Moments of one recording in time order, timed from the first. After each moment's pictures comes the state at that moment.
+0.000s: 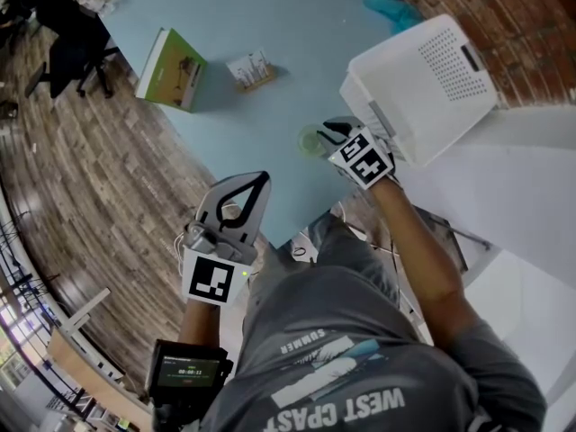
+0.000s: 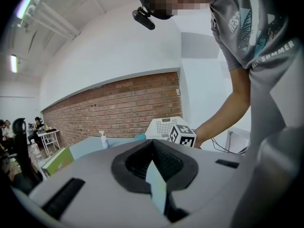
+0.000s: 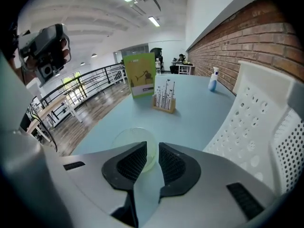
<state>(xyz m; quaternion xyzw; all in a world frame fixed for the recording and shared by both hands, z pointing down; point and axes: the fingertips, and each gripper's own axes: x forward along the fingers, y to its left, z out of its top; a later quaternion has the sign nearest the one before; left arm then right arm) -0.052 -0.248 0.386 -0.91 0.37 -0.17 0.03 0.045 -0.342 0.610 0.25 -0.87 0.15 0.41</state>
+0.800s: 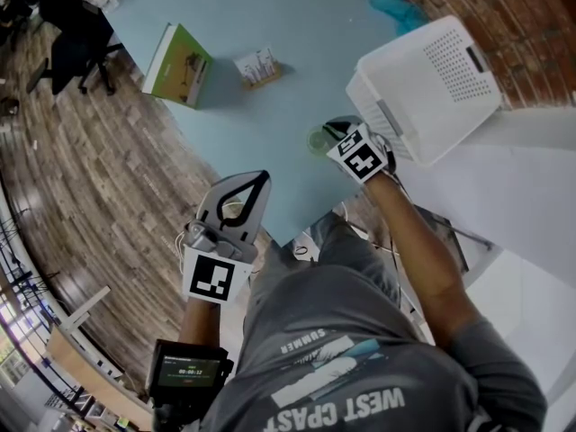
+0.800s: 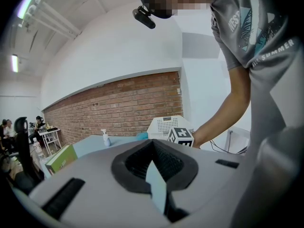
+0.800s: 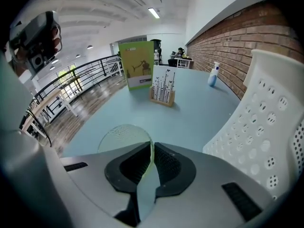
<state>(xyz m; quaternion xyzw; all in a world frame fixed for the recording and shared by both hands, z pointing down) -0.066 -0.244 0.390 -0.91 0.37 -0.18 0.02 0.043 -0.345 0.632 0.26 -0.84 0.15 0.45</state>
